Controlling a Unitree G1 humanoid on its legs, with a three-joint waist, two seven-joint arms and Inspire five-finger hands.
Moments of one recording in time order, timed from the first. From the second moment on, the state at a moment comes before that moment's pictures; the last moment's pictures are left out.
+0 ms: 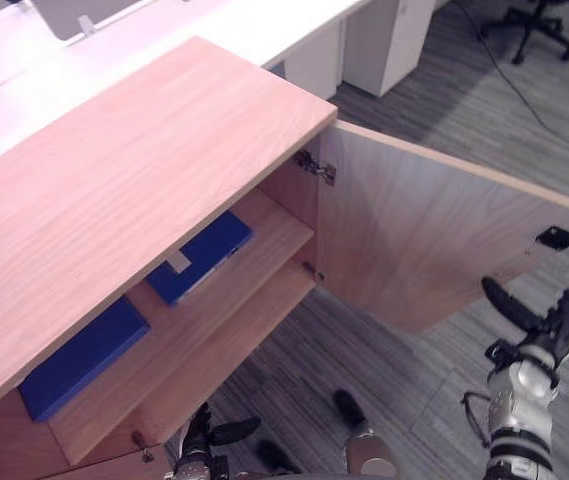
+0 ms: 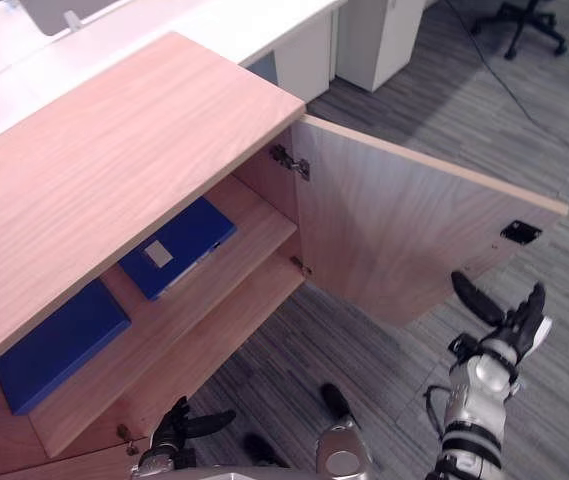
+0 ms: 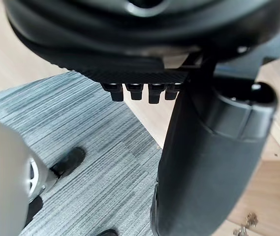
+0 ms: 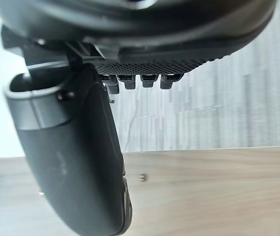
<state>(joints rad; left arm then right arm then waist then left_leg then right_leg) 0.10 -0.01 0.12 0.94 -0.04 -0.12 0.13 -0.24 -0.32 -0.52 0.53 0.27 -0.13 -0.28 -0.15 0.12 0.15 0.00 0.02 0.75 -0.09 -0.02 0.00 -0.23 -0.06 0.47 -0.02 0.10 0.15</state>
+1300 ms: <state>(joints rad) 0.04 0.00 -0.06 0.99 0.08 -0.14 0.13 0.68 -0.07 0.34 -0.25 0.22 -0.13 -0.26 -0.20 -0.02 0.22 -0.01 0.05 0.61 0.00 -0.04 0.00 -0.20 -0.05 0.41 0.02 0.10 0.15</state>
